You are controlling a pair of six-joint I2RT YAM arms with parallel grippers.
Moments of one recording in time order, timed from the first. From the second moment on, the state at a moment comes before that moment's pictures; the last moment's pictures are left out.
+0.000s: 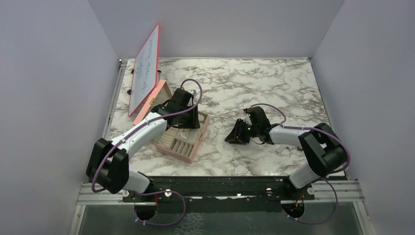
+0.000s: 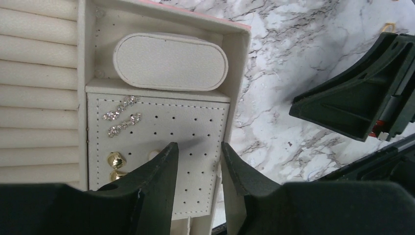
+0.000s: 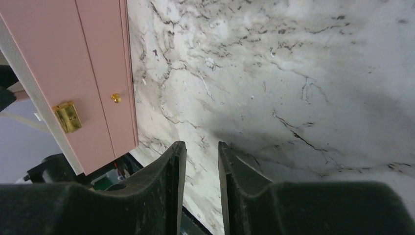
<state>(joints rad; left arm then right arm) -0.54 1.41 0.99 -0.53 0.14 -0.46 0.51 1.58 0.58 0.16 -0.49 0.85</state>
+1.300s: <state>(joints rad) -0.54 1.10 0.84 -0.15 0.31 -0.51 0.41 1.57 0.88 -0.53 0.44 0.77</state>
